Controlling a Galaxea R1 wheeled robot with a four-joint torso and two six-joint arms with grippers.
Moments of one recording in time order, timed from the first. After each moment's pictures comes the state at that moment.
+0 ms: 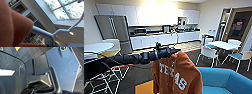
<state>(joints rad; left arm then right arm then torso) 0.05 2.47 -1.22 0.68 -0.27 -1.44 -1.62 3.10 -2.74 -0.34 0.24 0.44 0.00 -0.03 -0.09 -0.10</state>
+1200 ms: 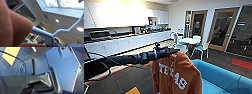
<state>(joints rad) 0.05 2.45 -1.21 0.69 -0.27 -1.44 -1.62 3.10 -2.74 -0.34 0.24 0.44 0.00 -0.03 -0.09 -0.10</state>
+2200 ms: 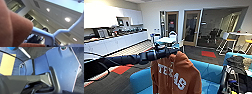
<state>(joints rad) 0.05 2.44 -1.20 0.69 -0.26 -1.44 -1.62 3.10 -2.74 -0.34 0.24 0.44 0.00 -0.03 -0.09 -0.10</state>
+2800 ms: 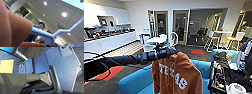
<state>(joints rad) 0.05 2.45 -1.20 0.69 -0.24 -1.44 -1.63 3.10 -2.74 -0.34 0.24 0.44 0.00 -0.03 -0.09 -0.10</state>
